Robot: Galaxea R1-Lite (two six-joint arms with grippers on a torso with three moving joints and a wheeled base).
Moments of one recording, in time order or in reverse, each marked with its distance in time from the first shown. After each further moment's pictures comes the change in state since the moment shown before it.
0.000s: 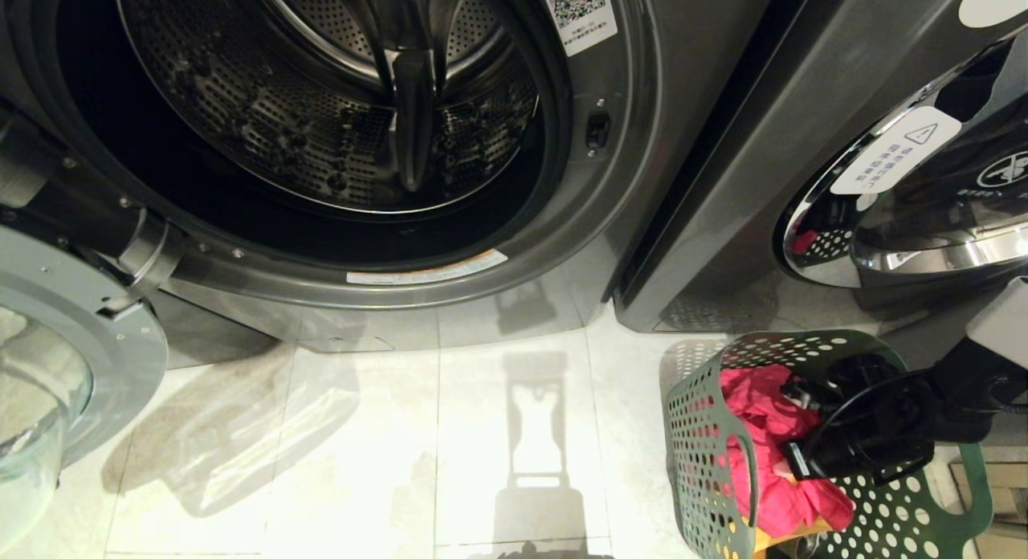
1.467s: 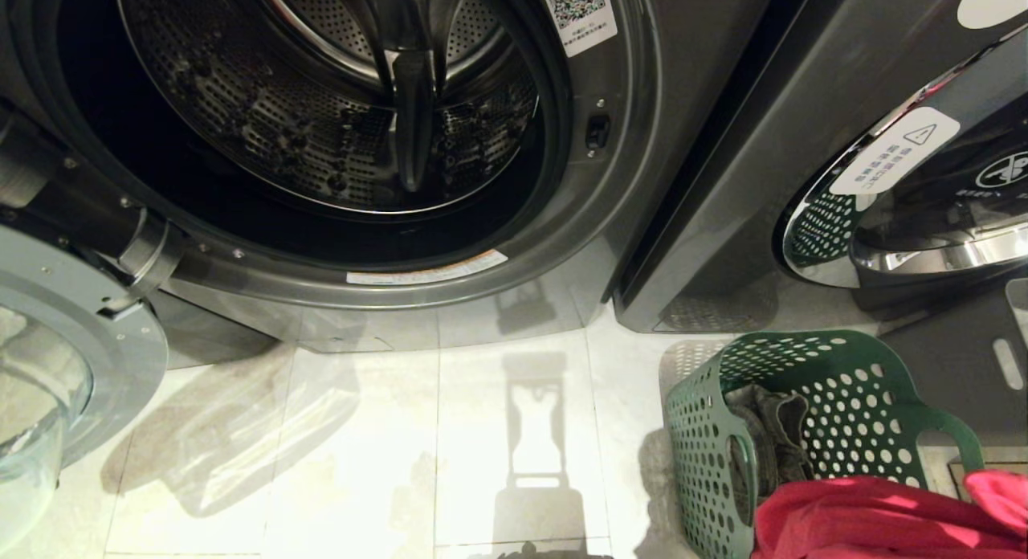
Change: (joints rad) left arm 0.000 0.000 0.000 0.000 0.000 0.000; right arm 0.038 -1.215 -0.173 1.681 0.271 0.221
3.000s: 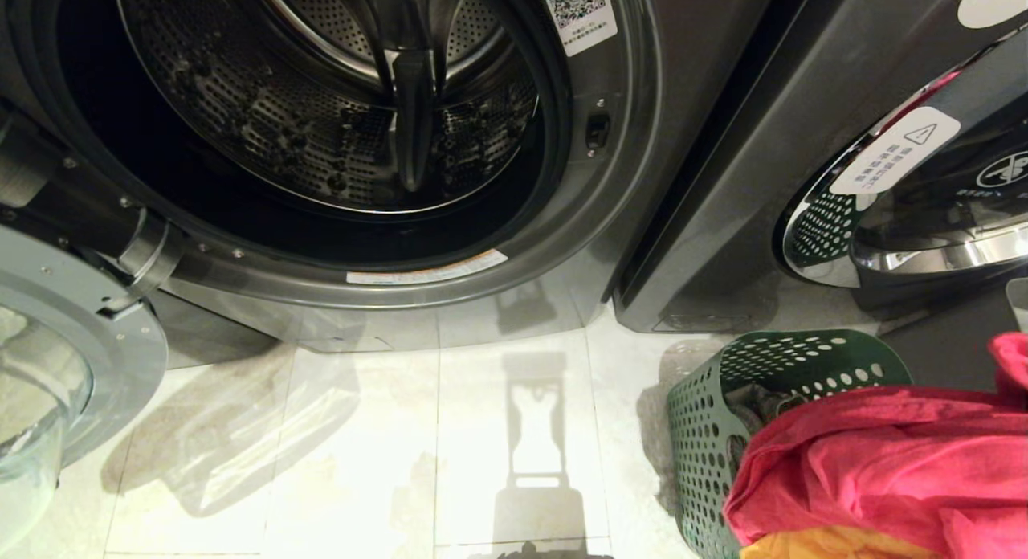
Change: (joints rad) left arm 0.000 0.000 0.000 0.000 0.000 0.000; right arm 0.242 -0.023 -0.237 -0.153 -0.176 0.124
